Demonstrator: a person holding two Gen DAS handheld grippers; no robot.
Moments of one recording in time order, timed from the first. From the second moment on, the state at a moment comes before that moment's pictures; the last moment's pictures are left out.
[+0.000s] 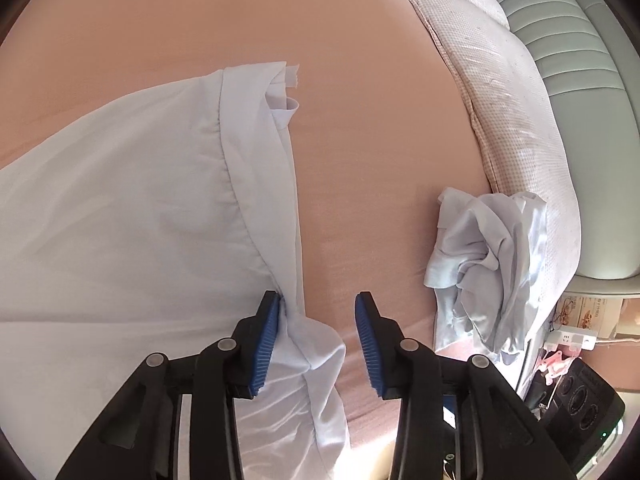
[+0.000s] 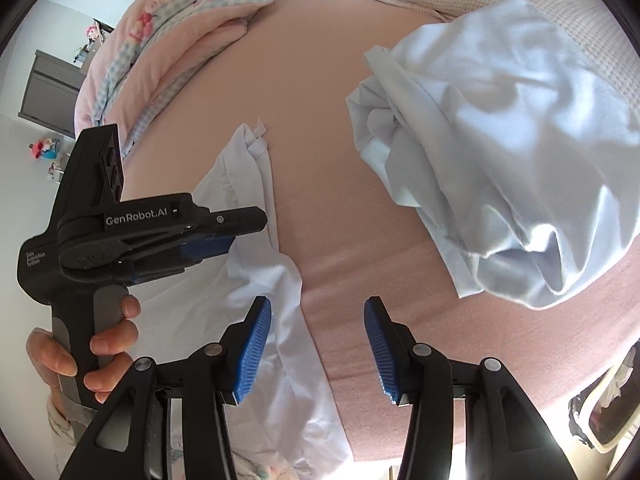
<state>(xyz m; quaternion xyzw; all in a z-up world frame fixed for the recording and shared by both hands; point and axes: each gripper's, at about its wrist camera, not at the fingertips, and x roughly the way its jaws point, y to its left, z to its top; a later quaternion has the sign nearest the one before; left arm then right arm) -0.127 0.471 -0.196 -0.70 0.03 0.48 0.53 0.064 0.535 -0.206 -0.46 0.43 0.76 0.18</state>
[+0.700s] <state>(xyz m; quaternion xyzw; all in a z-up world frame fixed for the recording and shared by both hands) -0.114 0.338 -0.079 -0.58 0.07 0.66 0.48 0.088 0.453 -0.103 -0.43 0.36 0.81 0.18</state>
